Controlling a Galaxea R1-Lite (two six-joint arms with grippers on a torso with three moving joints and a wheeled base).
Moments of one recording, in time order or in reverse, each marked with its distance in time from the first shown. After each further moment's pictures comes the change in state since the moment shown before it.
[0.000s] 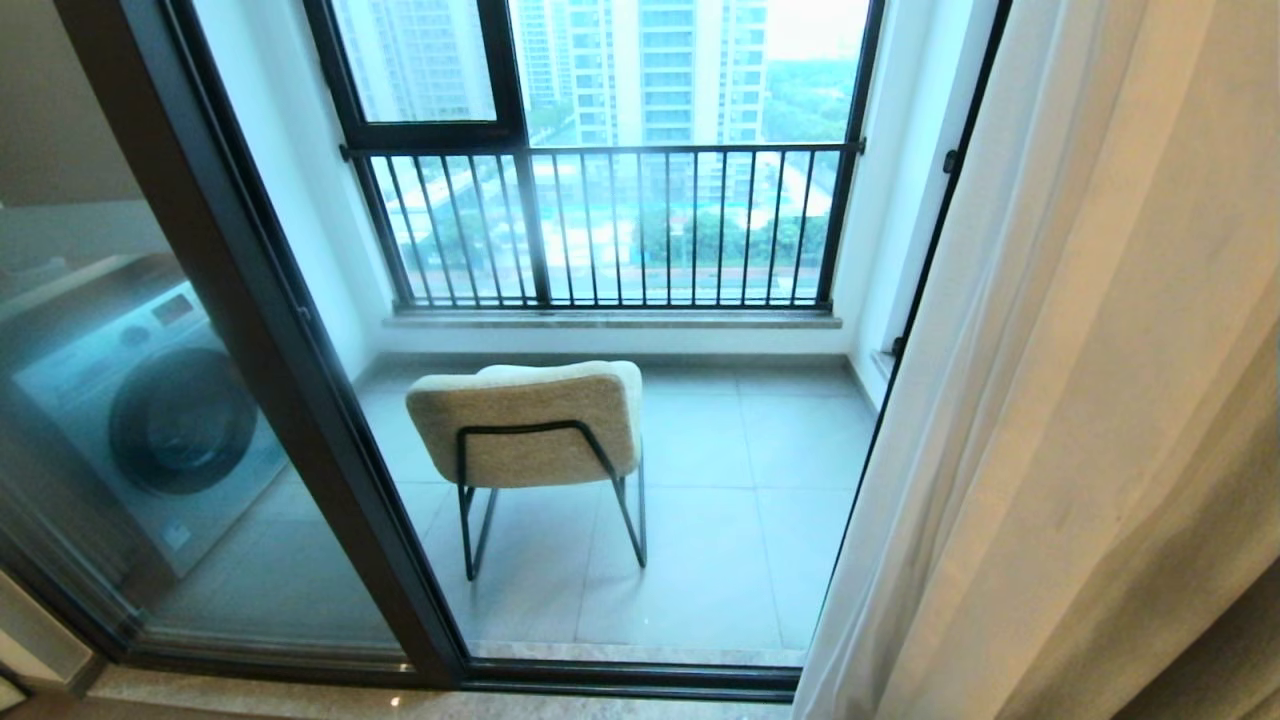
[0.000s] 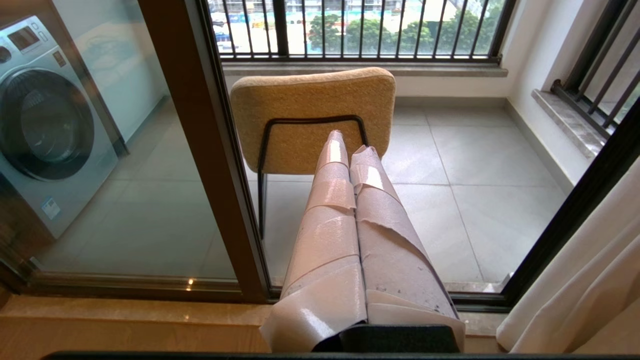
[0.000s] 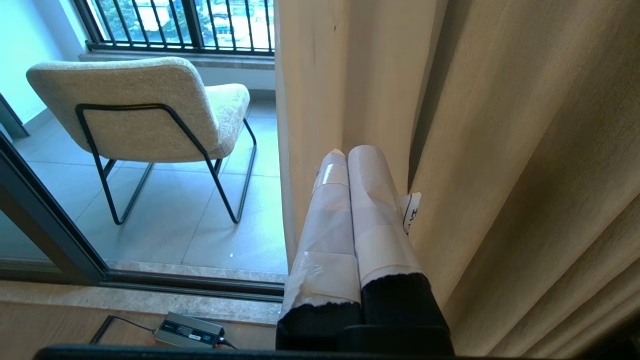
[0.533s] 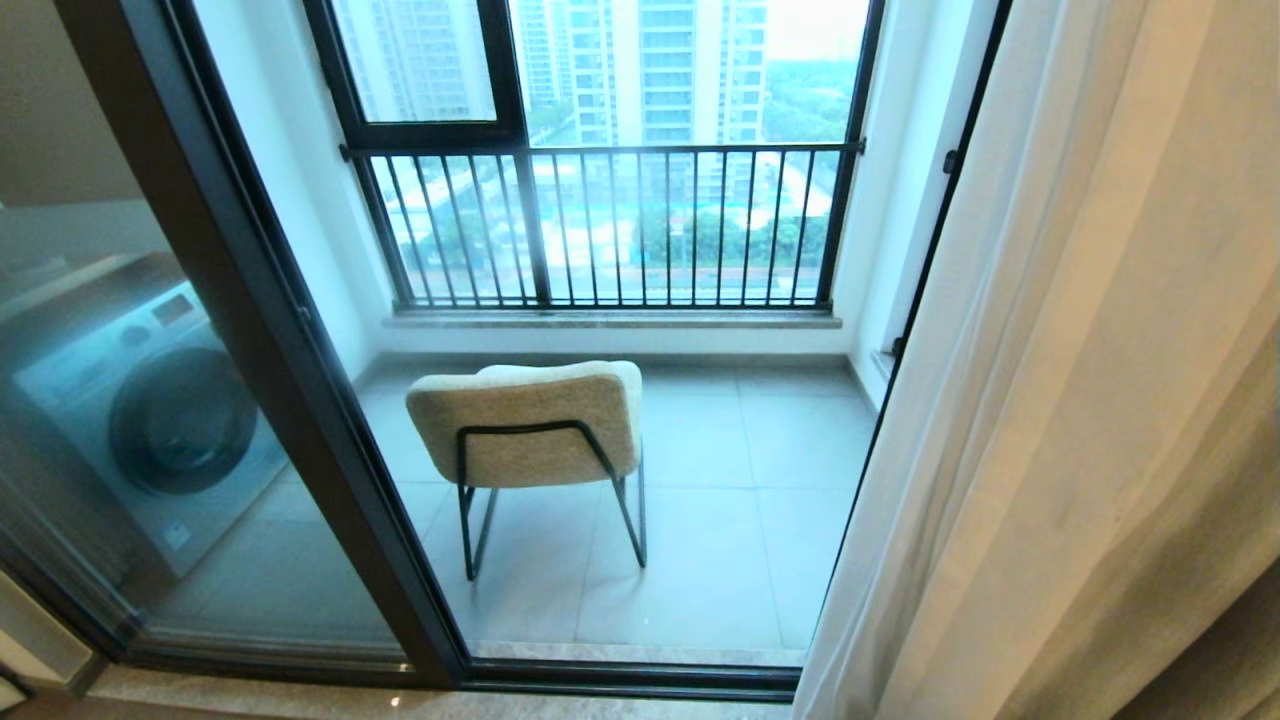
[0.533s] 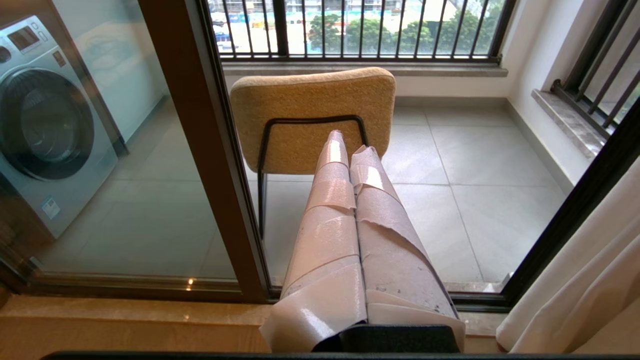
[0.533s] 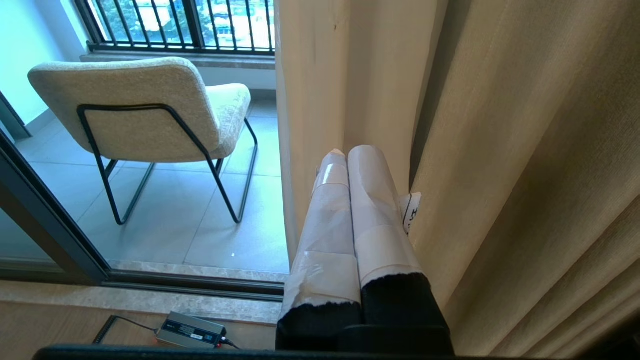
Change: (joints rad) left arm 0.000 0.000 0.000 0.000 0.000 0.000; right arm 0.001 0.000 0.000 0.001 0.001 0.006
